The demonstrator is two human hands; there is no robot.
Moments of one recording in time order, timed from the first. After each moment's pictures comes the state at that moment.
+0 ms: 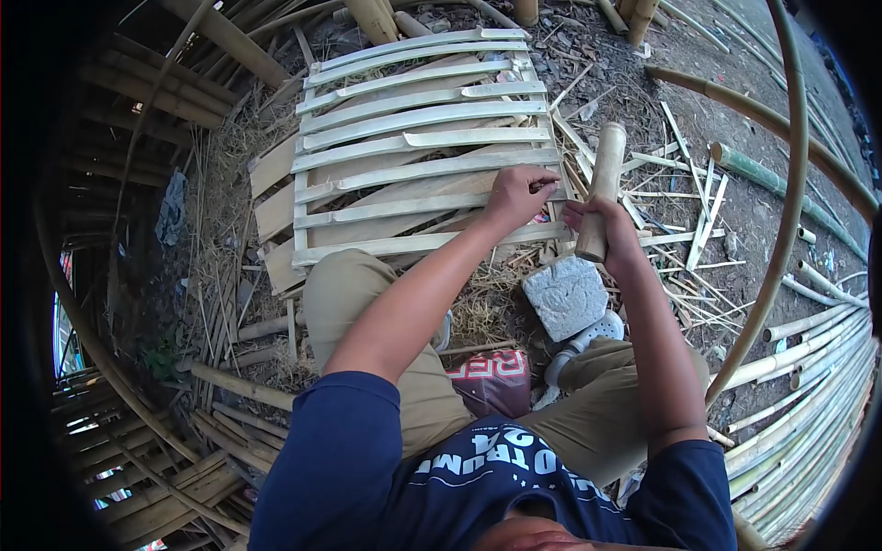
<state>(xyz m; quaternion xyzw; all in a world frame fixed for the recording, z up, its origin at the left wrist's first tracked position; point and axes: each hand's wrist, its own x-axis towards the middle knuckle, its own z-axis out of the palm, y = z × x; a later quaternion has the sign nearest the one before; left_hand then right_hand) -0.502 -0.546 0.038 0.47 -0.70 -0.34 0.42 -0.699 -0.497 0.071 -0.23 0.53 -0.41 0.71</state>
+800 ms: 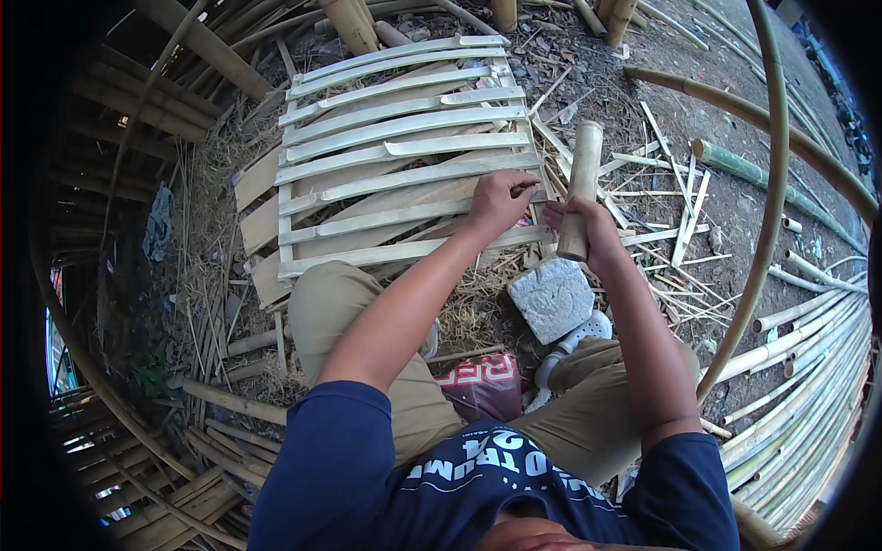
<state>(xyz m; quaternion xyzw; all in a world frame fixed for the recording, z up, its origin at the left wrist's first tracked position) -0.504 -0.545 0.038 0.49 -0.70 -0.34 0.40 -0.699 -0.500 0.070 -0.24 0.52 -0.41 0.71</state>
